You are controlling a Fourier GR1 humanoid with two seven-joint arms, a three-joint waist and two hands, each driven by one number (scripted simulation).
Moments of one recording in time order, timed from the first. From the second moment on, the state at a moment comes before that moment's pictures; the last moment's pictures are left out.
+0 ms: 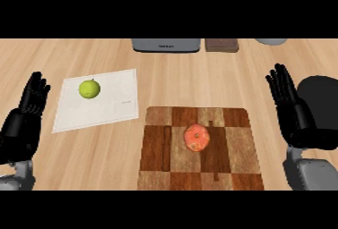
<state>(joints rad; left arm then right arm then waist) -0.07 0.40 -0.03 -1.65 0.10 0.25 0.00 -0.18 -0.19 -0.02 -1.53 -0.09 -0.04 -0.15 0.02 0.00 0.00</state>
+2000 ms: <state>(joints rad) -0.03 0.14 -0.22 -1.56 0.09 0.11 -0.14 -0.37 -0.33 0.47 -1.52 0.50 0.34 0.24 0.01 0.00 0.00</state>
